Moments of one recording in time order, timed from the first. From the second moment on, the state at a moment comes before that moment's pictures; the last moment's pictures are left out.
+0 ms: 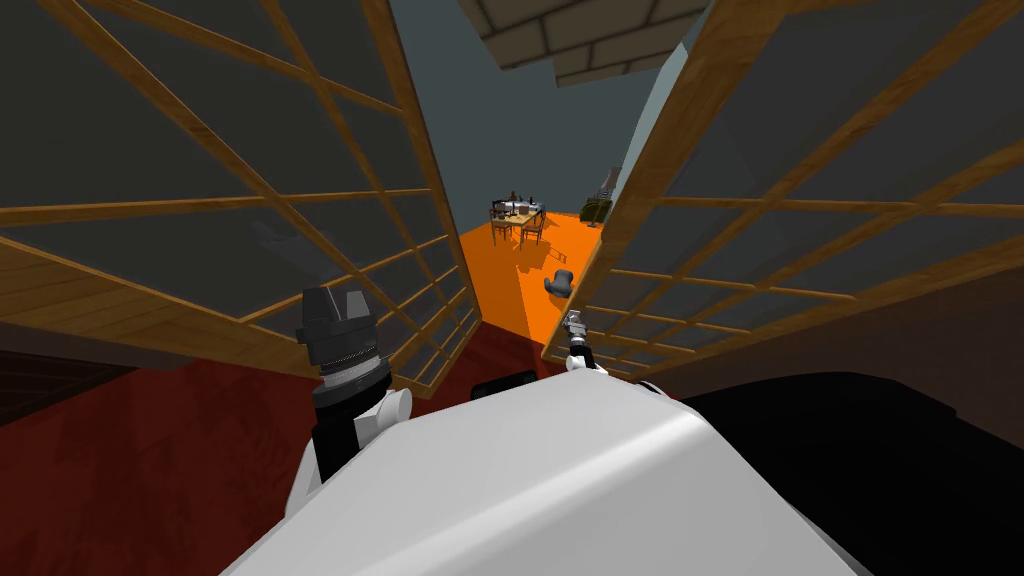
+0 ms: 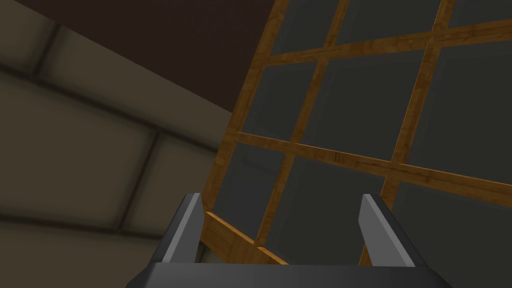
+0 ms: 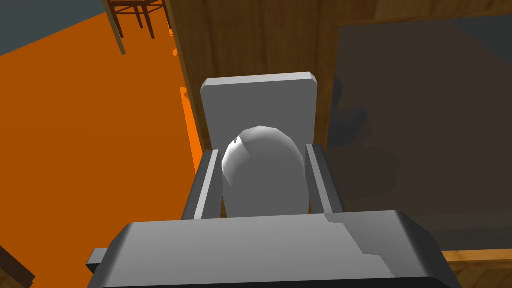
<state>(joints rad) 0.00 -0.31 0.11 -0.66 -0.71 -0.89 -1.42</state>
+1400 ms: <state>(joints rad) 0.03 -0.37 0.25 -0.70 -0.65 -0.91 -1.52</state>
